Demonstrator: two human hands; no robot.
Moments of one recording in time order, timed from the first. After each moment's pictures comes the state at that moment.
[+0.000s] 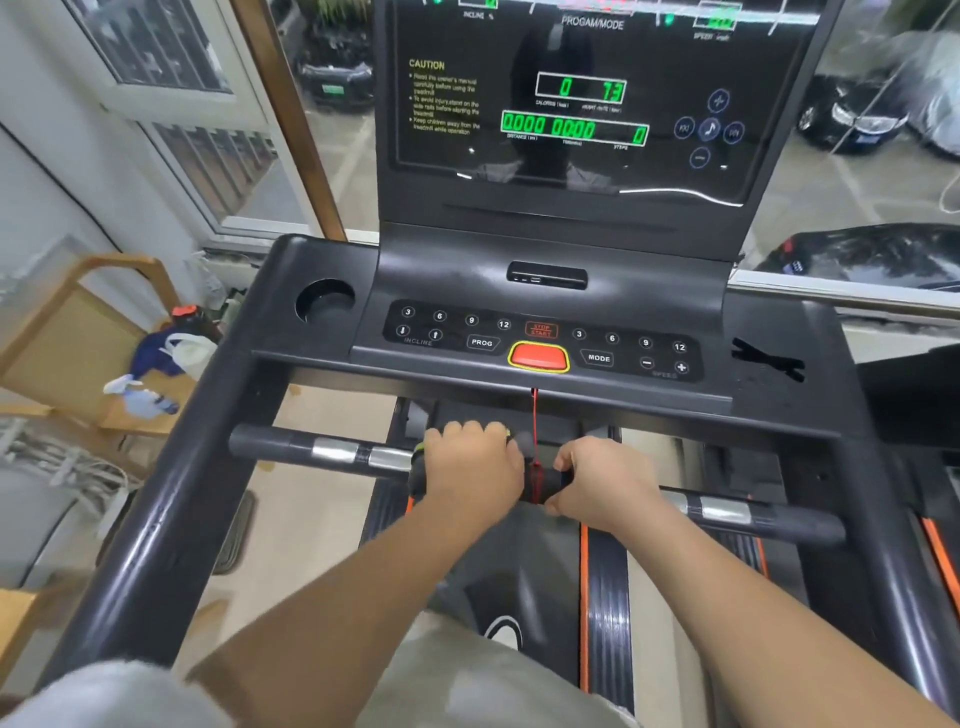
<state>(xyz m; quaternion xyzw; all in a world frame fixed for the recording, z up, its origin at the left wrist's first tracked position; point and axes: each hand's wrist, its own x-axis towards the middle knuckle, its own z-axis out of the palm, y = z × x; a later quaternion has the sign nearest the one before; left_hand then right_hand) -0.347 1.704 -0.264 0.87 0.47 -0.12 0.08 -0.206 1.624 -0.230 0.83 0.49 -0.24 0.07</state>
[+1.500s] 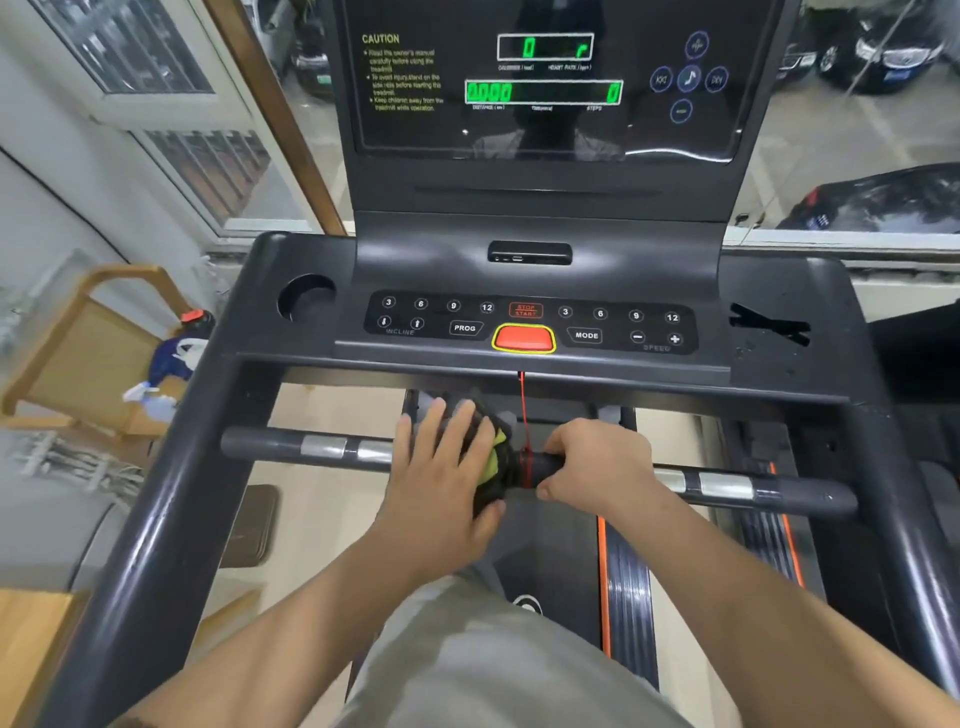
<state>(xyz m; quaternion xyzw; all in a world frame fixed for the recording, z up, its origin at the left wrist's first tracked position) -0.403 1.679 -0.272 0.94 0.33 0.01 0.03 -0.197 1.620 -0.241 0.83 0.51 -0.23 0.04</state>
